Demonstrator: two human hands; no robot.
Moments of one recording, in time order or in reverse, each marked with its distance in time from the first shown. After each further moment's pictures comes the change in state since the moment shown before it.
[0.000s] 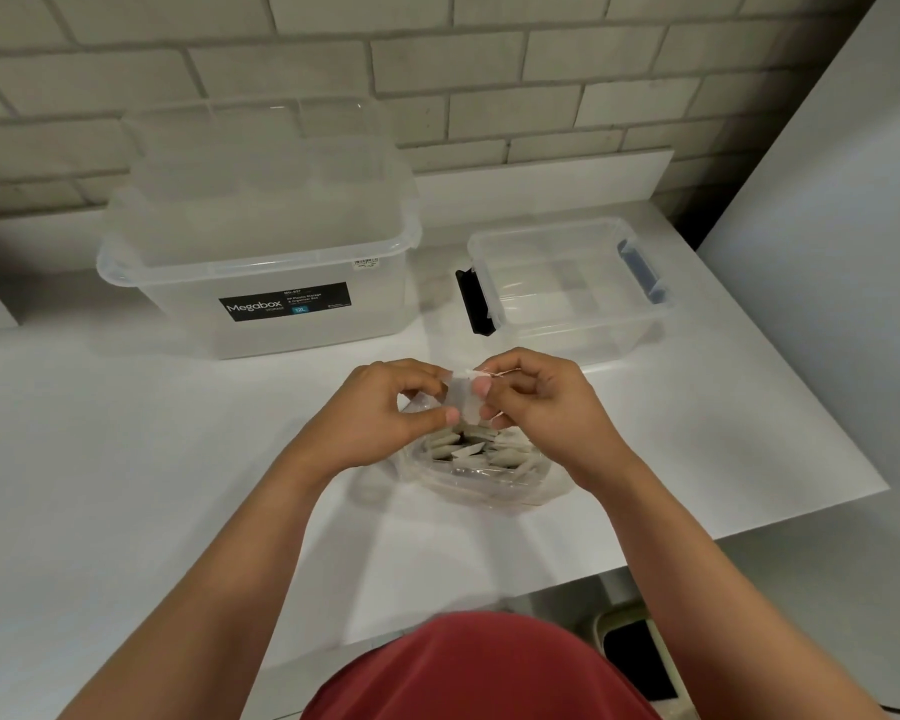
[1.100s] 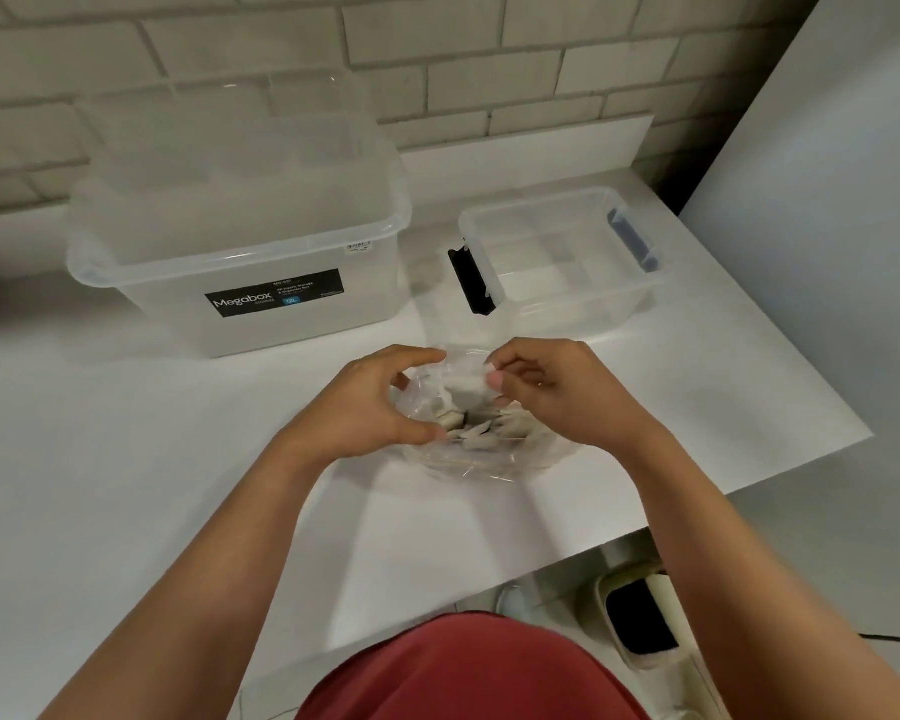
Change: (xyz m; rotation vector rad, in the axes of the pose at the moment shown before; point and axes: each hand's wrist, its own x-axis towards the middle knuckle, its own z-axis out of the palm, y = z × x) left_hand 0.000 -0.024 -0.015 -0.041 -0.118 -0.060; right_hand 0.004 0.008 -0.008 -0.404 -0.064 -0.079
